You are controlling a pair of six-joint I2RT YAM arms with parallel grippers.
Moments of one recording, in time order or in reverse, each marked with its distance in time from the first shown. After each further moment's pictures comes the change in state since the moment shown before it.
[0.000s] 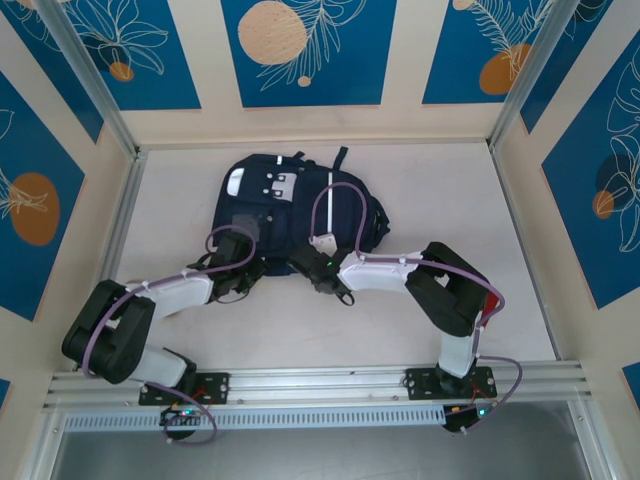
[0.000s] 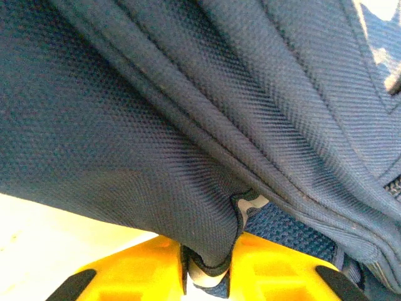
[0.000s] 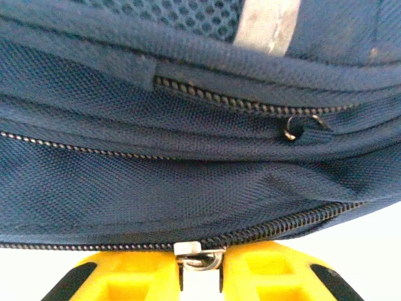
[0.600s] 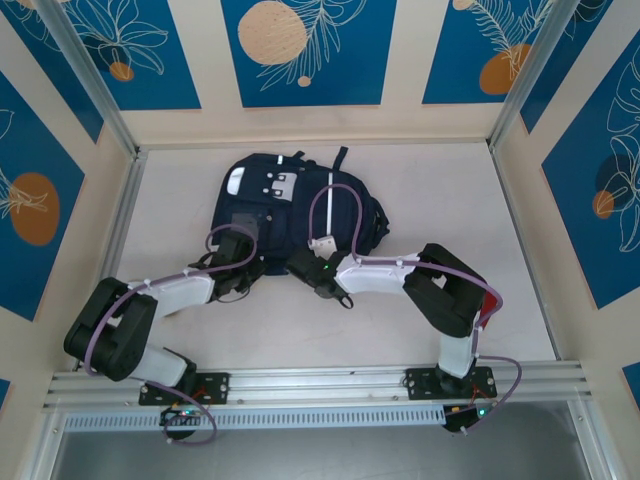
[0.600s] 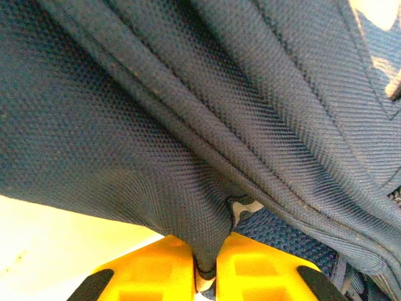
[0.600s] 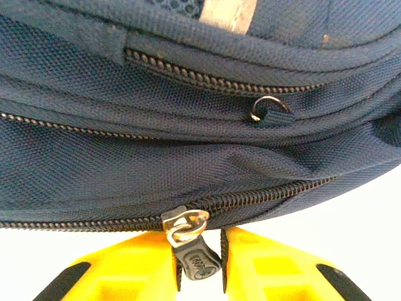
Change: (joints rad) left arm -0.002 0.013 0.006 0.007 -0.032 0.020; right arm 0.026 0.009 0.006 -0.045 0.061 0.021
